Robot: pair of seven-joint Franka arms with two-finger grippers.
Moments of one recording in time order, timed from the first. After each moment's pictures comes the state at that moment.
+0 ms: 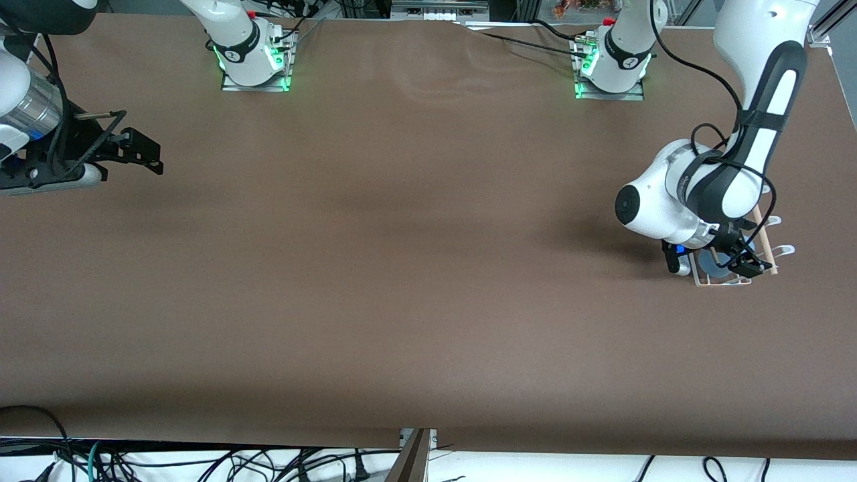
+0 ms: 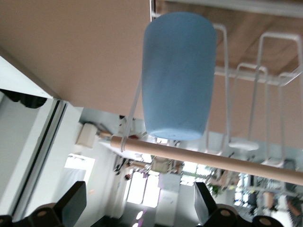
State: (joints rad) left arm 0.10 0.40 -0.28 -1.96 1.24 1.74 0.54; right arm -0.06 0.01 0.14 -1.68 0.02 1.66 -0.05
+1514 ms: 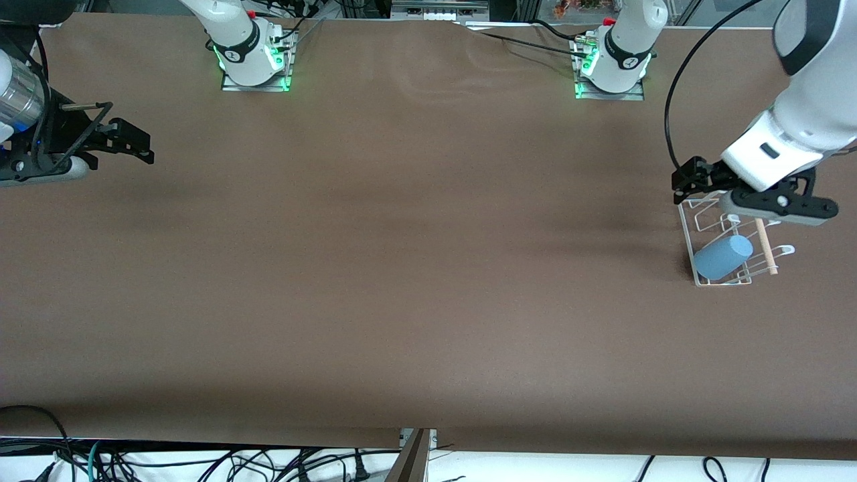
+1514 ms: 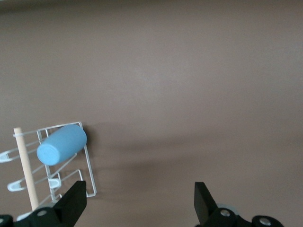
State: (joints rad) left arm -0.03 0.03 -0.06 -1.69 -0.01 1.75 0.01; right arm -0.06 0.01 0.12 -1.64 0.02 1.57 -0.05
